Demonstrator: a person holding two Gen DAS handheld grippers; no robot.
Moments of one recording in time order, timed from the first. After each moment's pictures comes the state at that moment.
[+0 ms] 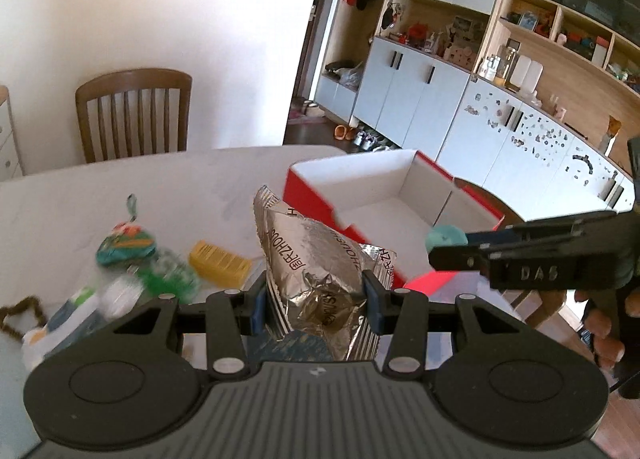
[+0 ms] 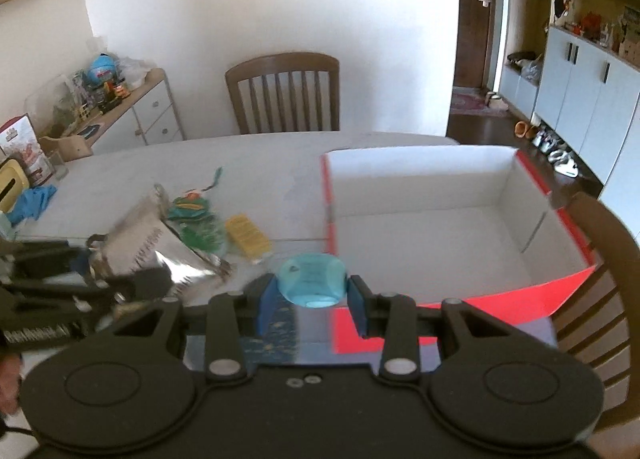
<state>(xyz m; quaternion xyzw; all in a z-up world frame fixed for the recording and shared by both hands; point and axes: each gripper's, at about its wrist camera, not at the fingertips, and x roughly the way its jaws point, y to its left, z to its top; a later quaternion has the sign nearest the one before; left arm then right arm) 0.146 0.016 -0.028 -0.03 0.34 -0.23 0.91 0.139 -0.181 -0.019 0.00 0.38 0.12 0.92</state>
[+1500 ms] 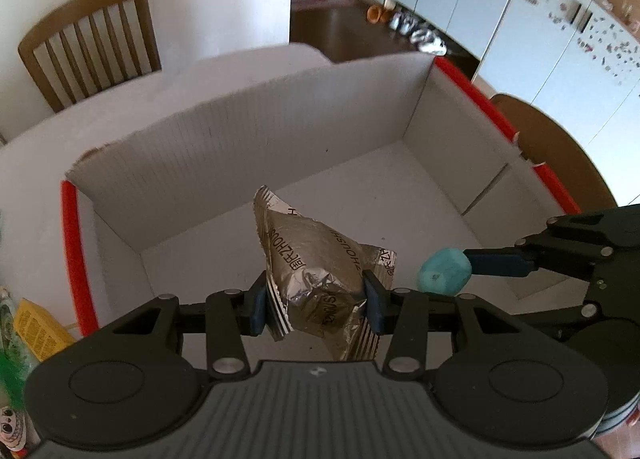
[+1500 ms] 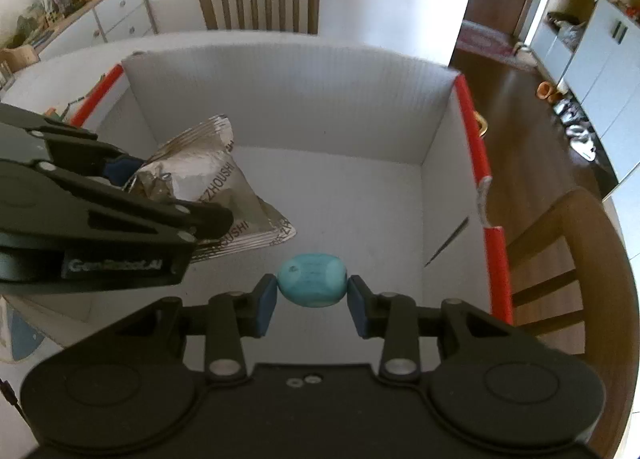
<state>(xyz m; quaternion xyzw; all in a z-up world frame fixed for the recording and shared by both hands) 0.333 -0.213 -0.118 0.05 0.51 -0.16 0.84 0.281 -0.309 -0.118 -0.09 0.51 0.16 0.84</state>
